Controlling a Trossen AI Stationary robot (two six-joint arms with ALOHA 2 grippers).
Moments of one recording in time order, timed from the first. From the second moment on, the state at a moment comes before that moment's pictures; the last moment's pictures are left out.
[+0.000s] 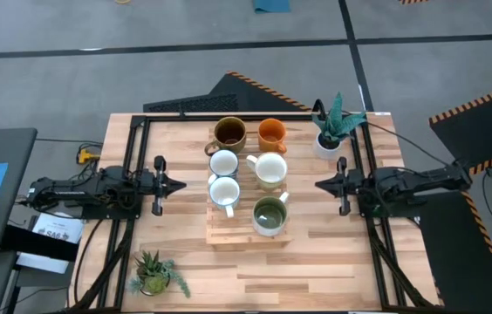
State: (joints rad) left arm 0.01 0.02 0.01 0.10 -0.06 0.09; right arm 0.16 0.07 0.04 0.04 0.24 0.05
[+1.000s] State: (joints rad) left arm 0.01 0.03 0.01 0.04 -0.04 0.09; right arm 0.12 0.16 0.01 0.04 0.17 -0.08
